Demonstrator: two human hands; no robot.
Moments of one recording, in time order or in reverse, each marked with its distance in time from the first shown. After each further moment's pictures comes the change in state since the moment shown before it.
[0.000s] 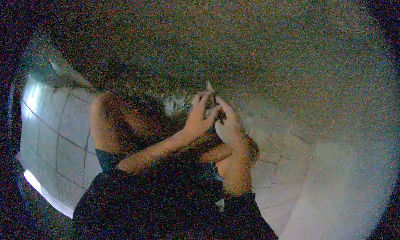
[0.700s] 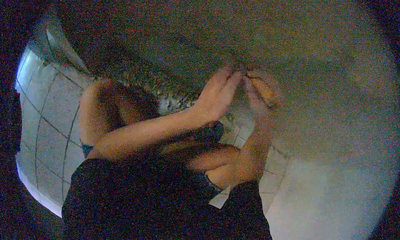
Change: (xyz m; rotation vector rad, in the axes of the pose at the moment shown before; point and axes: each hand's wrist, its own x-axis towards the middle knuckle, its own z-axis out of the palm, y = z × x) left_hand 0.090 0.046 -0.034 -0.215 0.016 0.029; right_hand 0.100 -0.069 -0.040 -0.109 0.293 -0.570
